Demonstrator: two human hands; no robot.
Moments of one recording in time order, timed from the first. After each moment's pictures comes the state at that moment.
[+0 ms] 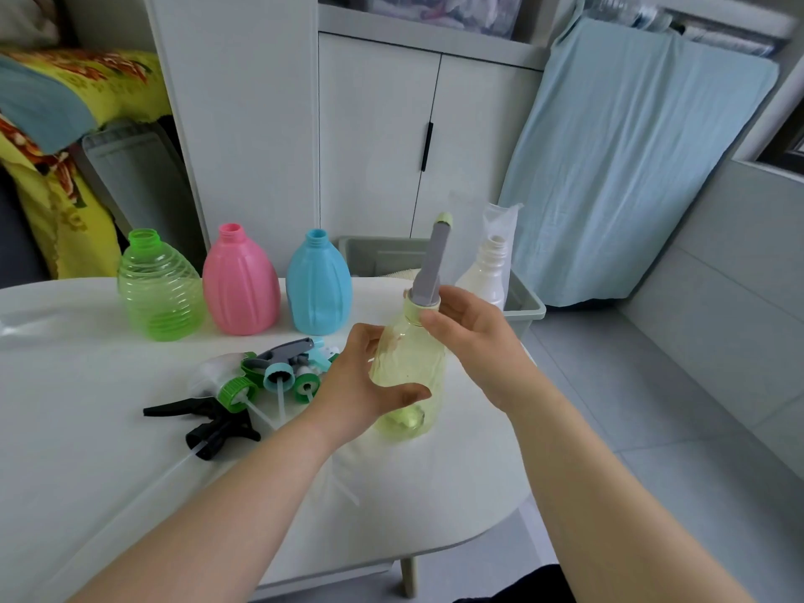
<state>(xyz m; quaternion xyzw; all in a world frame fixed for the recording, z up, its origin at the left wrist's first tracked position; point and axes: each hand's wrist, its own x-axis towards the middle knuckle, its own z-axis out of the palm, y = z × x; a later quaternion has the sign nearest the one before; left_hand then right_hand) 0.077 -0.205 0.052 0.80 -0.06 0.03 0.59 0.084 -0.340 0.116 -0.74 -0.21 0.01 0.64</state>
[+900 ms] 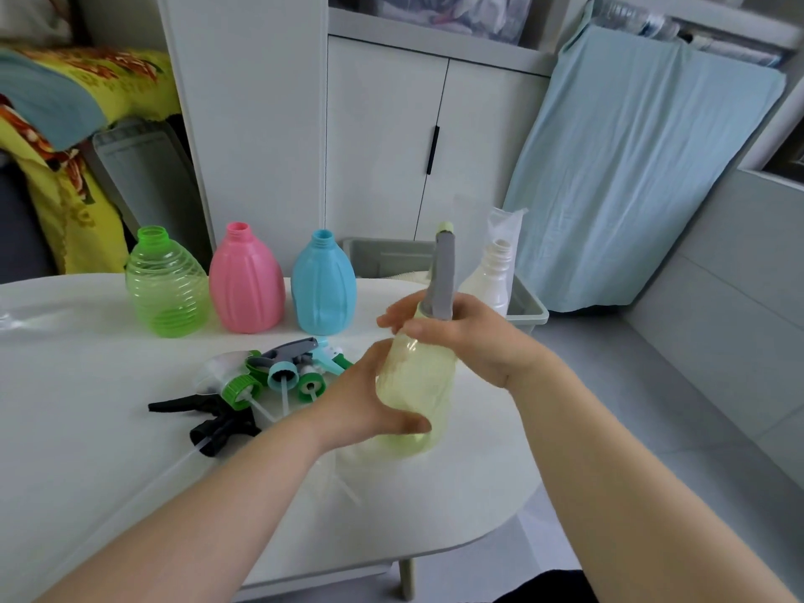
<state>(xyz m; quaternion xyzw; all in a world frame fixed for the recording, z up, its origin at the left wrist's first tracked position) 0.076 -0.198 0.052 0.85 -0.10 -0.08 0.51 0.100 -0.339 0.129 -0.75 -0.25 0.17 0.60</state>
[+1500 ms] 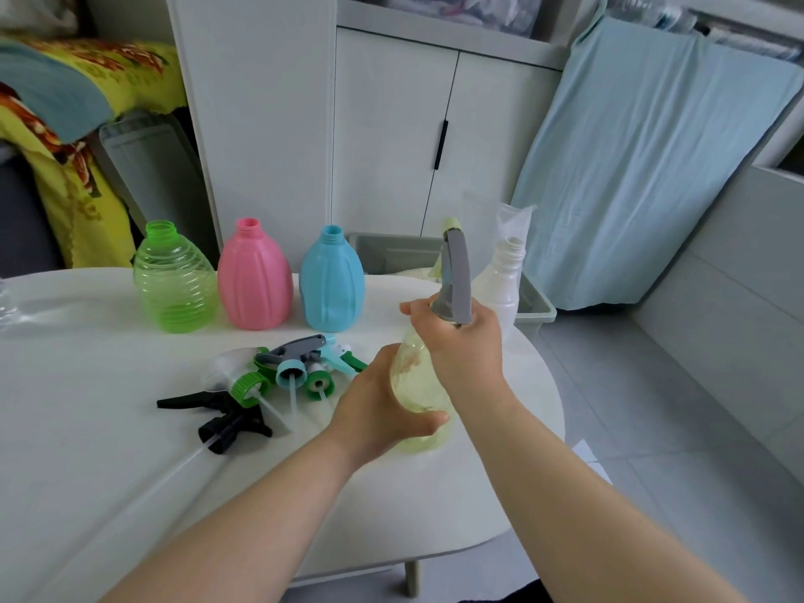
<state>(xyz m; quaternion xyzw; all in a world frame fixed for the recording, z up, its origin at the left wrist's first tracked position) 0.068 -0.212 0.041 0.84 -0.05 0.01 0.54 0.082 -0.297 0.109 -0.78 0.00 -0.15 0.61</state>
